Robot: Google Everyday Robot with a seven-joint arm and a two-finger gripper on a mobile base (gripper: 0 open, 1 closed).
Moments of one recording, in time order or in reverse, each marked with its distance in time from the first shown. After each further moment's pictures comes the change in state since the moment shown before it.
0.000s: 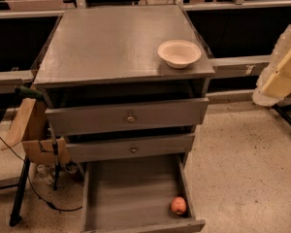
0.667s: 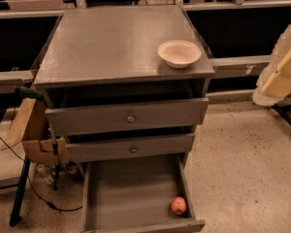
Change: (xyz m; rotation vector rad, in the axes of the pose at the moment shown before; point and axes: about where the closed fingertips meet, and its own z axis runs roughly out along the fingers) arm 0.000 0.000 0.000 0.000 0.000 0.000
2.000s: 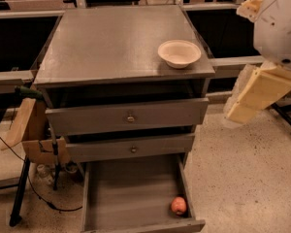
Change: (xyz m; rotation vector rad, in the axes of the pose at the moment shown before) arm -0.012 0.027 0.046 -0.020 -0.015 0.013
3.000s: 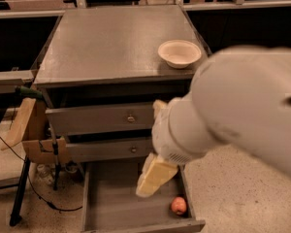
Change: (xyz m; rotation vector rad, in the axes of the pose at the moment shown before) arm -0.073 0.132 0.156 -0.221 -0.178 0.019
